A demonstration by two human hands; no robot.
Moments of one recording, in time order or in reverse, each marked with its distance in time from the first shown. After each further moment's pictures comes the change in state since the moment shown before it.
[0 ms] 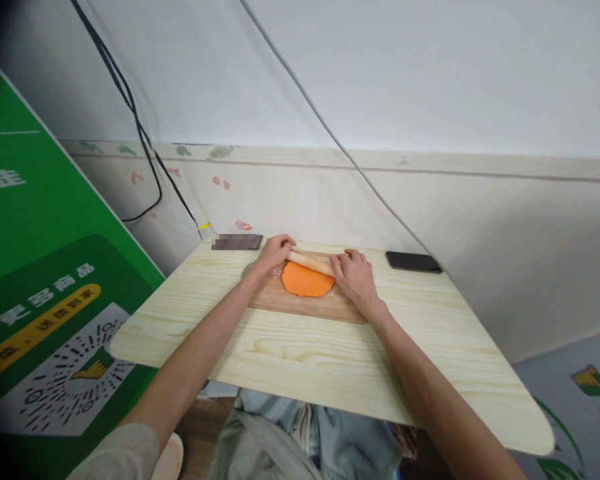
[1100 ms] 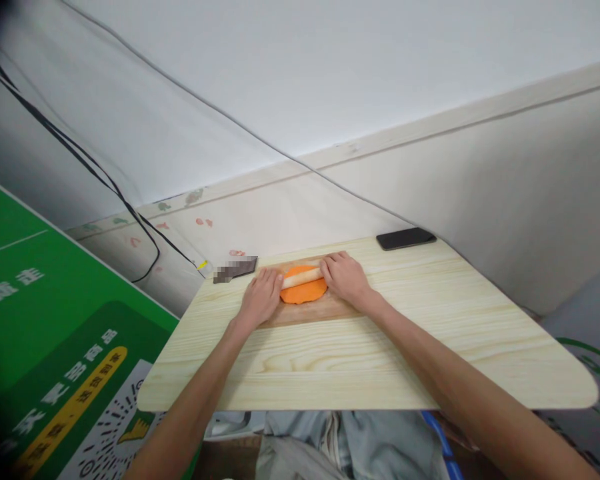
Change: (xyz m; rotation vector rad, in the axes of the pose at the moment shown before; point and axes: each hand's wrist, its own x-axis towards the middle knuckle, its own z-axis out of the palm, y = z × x) left_hand -0.093 0.021 -0.023 0.770 -0.135 0.188; right_hand -0.014 -0.007 -0.004 0.030 0.036 -0.119
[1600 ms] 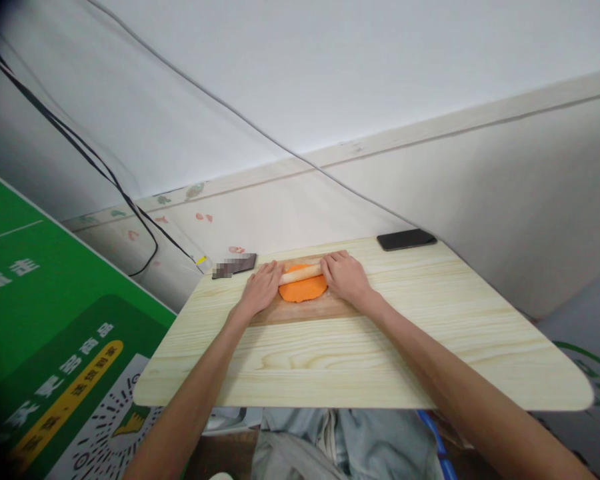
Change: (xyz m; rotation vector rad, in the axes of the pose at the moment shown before) left_hand 0.018 -0.005 -0.007 -0.100 -0.152 -0.017; right_hand -0.001 0.000 -0.001 0.009 0.026 -0.009
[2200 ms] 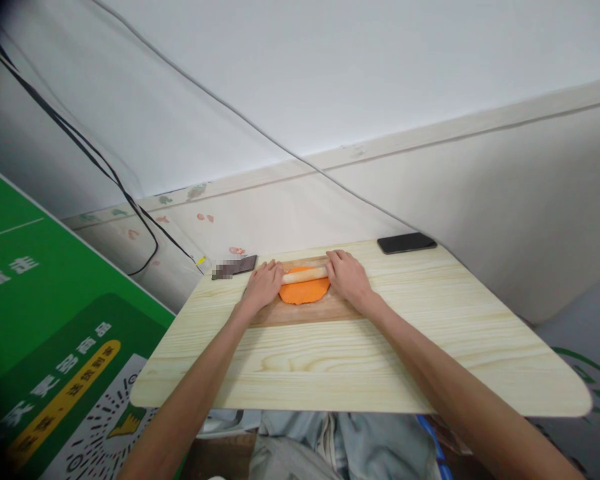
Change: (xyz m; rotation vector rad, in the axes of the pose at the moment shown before) left_hand 0.015 0.003 0.001 0.071 0.071 0.028; right_hand 0.004 0.009 0.010 0.066 0.042 0.129
